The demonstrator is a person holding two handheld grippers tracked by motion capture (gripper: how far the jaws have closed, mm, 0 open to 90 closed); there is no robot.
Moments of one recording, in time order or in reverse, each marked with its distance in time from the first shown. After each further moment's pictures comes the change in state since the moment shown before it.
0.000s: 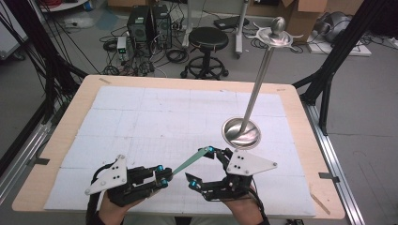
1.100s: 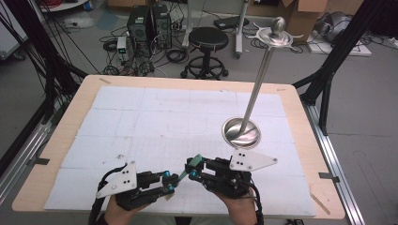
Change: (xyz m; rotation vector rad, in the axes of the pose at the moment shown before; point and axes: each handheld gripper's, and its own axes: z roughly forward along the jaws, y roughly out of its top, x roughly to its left) left arm -0.007 -0.010 0.012 0.065 -0.027 0.009; right arm 0.000 0.000 0.003 -0.044 0.104 0.151
